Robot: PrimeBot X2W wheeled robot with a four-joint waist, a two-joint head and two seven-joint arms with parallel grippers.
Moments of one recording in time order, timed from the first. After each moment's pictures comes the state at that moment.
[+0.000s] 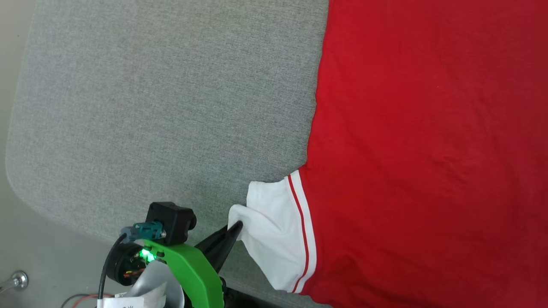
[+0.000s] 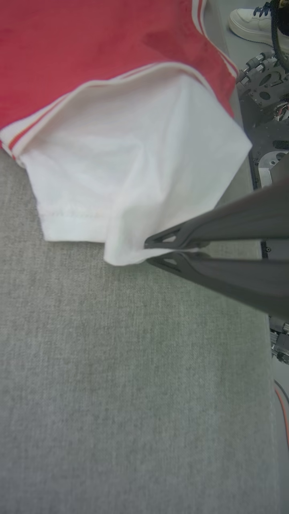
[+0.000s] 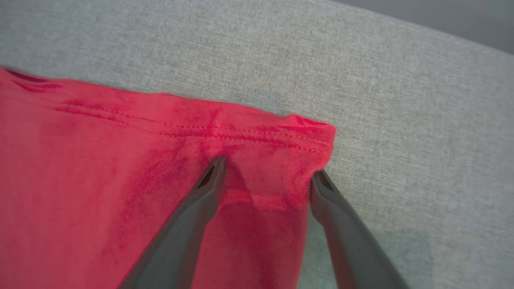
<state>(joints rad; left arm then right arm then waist) 0.02 0.38 -0.36 -0.45 -0.58 0.03 0.56 -1.11 -0.55 0.05 0.44 0.35 0.13 1.09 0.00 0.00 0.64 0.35</state>
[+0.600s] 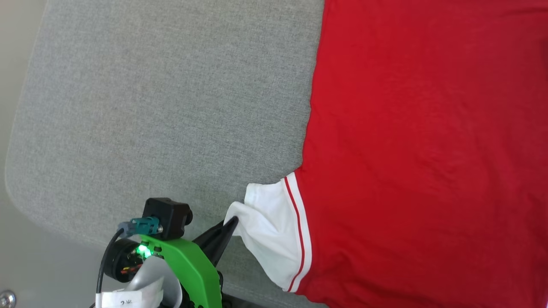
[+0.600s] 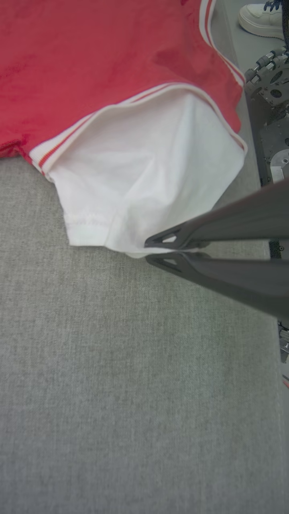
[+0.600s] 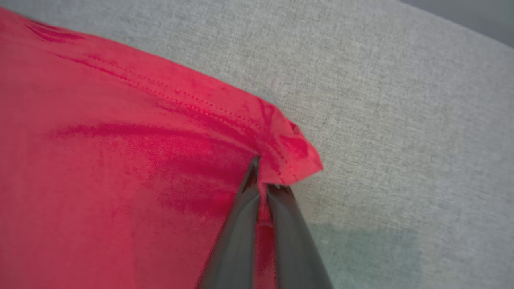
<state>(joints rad) 0.00 0.37 -0.35 -0.42 -0.58 0.04 0.56 -1.04 -0.57 0.12 0.49 0.38 0.13 1.02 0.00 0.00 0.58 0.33</state>
